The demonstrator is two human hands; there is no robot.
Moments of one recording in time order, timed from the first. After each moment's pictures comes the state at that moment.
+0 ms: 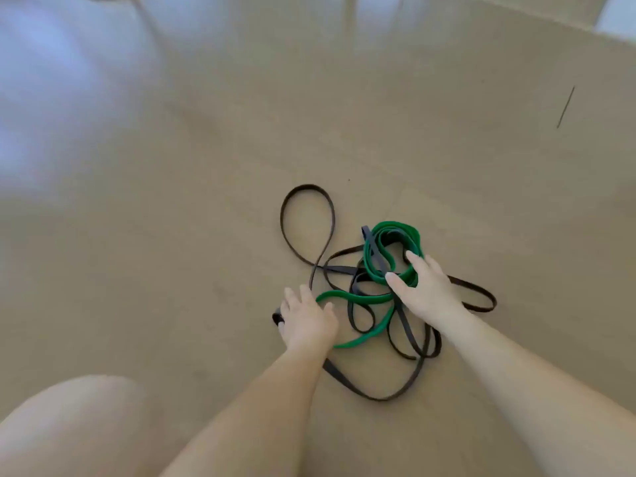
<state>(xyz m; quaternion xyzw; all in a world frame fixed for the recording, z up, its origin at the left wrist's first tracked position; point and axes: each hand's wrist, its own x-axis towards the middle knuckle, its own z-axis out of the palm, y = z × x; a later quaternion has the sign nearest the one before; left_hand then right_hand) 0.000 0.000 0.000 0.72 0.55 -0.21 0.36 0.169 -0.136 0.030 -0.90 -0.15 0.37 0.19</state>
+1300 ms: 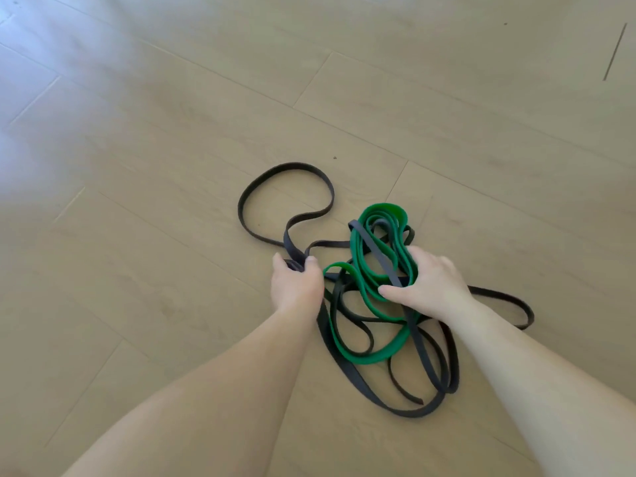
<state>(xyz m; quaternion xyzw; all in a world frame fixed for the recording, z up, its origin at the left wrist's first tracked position) 0.100 0.041 -0.094 0.54 0.68 -0.01 0.50 0.238 -0.126 -0.088 -0.90 -0.22 0.35 0.11</state>
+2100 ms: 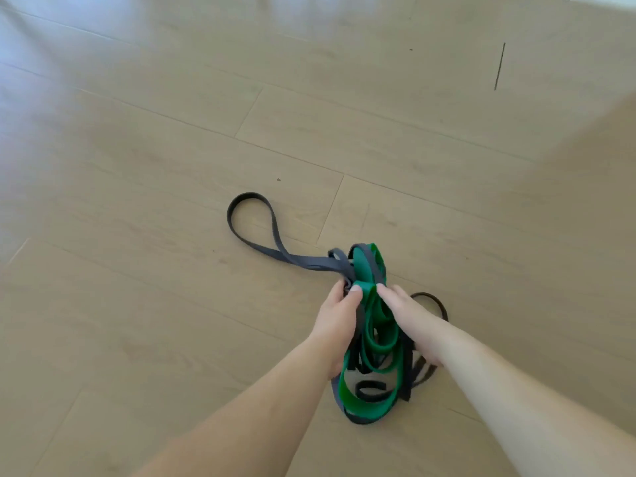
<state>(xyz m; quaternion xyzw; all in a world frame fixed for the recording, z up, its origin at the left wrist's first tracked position) 0.127 -0.064 -0.045 0.46 0.46 -0.19 0.73 0.211 -0.188 -0.052 -0.73 0.11 0.54 0.40</state>
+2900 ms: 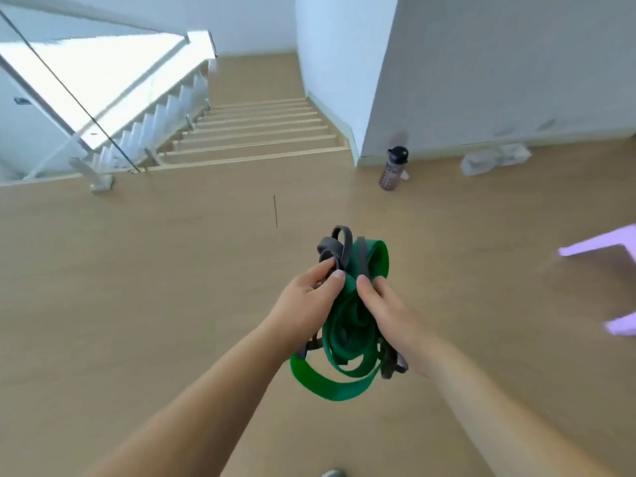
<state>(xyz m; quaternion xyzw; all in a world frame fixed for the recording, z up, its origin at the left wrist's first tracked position) 0.302 -0.301 0.645 0.72 0.13 -0.28 0.62 0.288 -0.470 0.635 -0.72 0.16 0.29 0.61</state>
